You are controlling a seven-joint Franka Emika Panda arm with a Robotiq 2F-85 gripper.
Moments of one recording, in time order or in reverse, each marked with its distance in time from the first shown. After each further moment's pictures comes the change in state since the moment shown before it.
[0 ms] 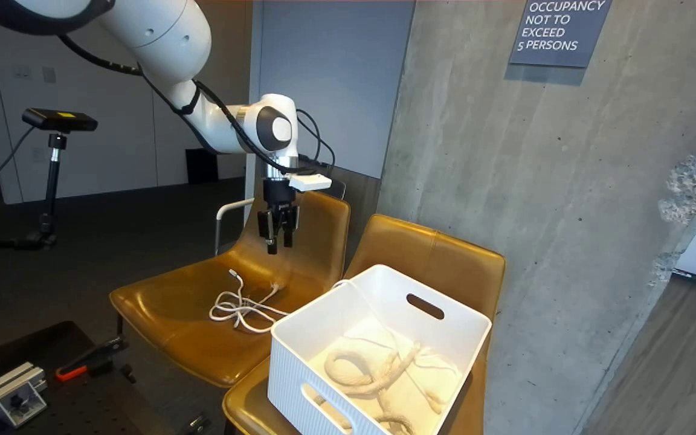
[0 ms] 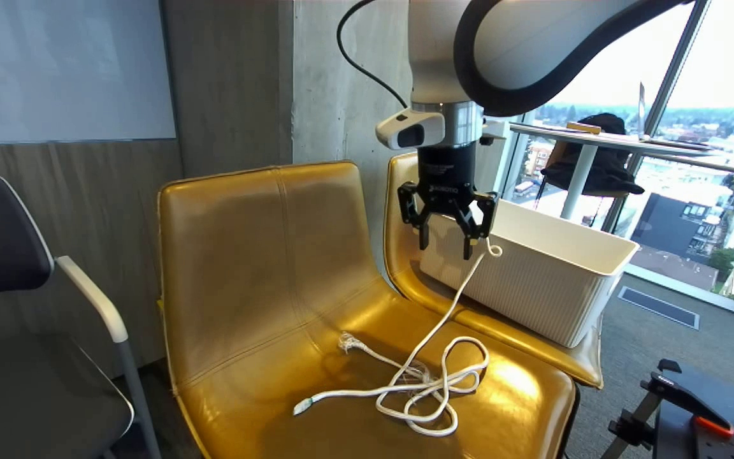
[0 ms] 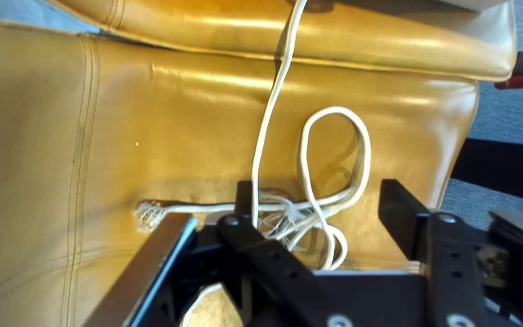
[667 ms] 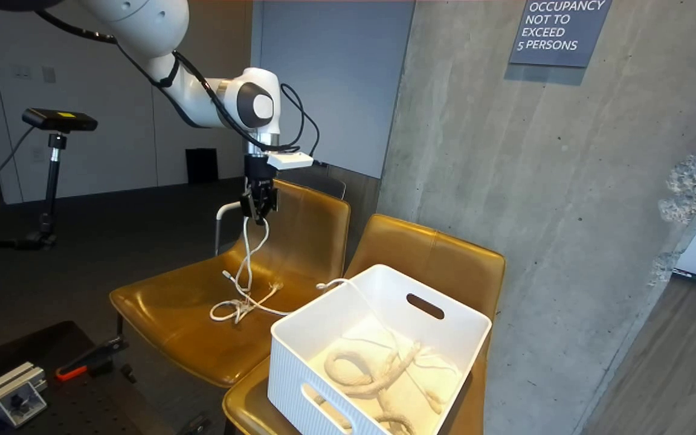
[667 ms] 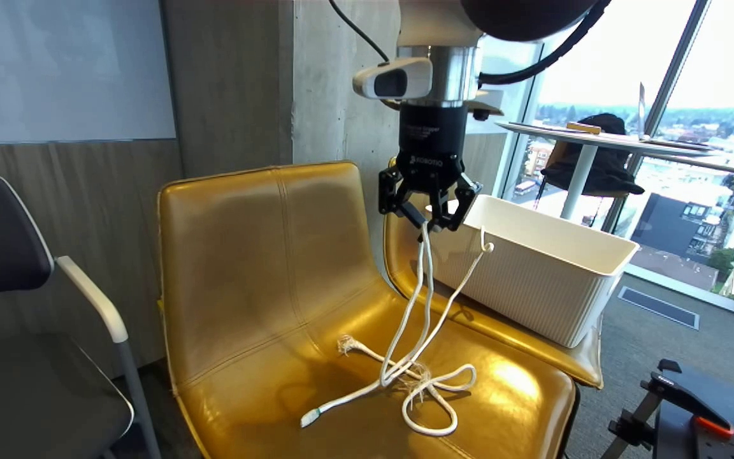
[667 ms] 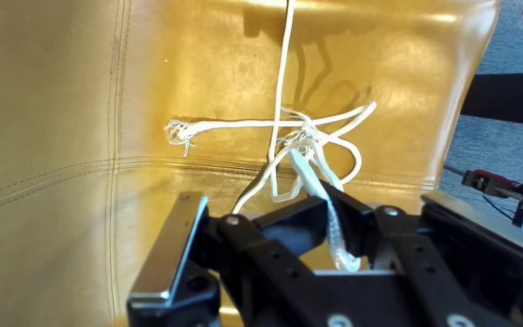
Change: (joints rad) arm 0.032 -0.065 0.056 -0.007 0.083 -0.003 0.058
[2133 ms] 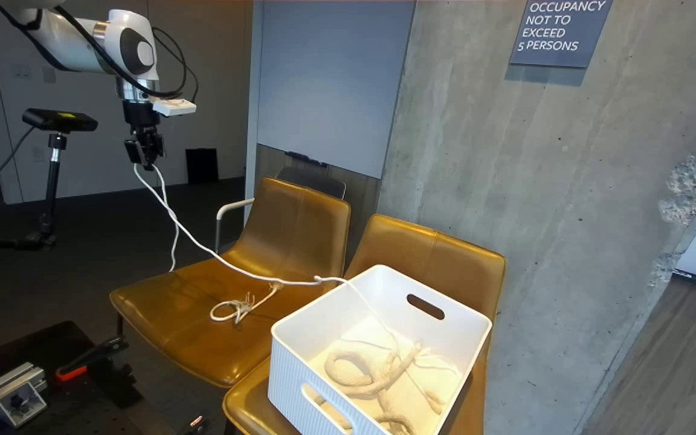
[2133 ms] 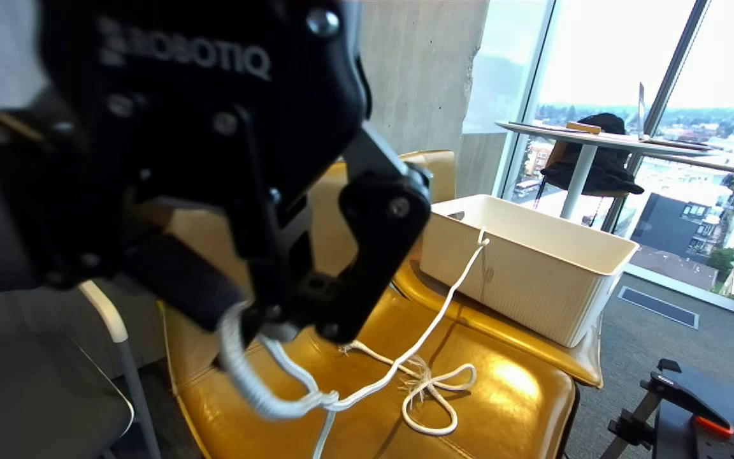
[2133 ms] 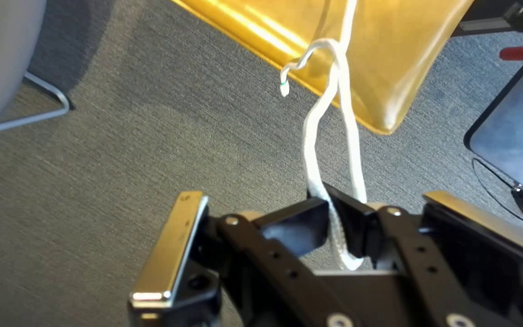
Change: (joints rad) arm 0.307 -0.068 0.177 0.054 0.000 -0.050 0.052
